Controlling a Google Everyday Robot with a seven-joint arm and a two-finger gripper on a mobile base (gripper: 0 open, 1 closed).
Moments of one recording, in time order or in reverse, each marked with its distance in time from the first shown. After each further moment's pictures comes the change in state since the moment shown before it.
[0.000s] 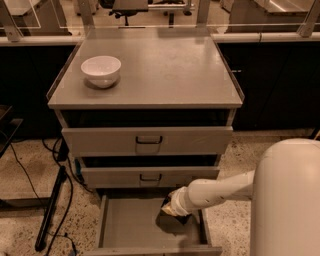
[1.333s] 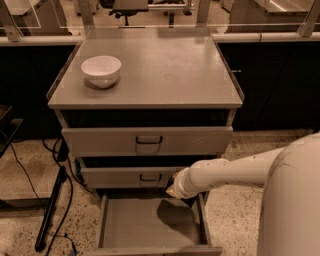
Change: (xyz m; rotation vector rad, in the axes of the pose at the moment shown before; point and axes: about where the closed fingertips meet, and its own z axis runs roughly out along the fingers) arm -0.048 -0.028 -0.081 0.100 0.040 -0.091
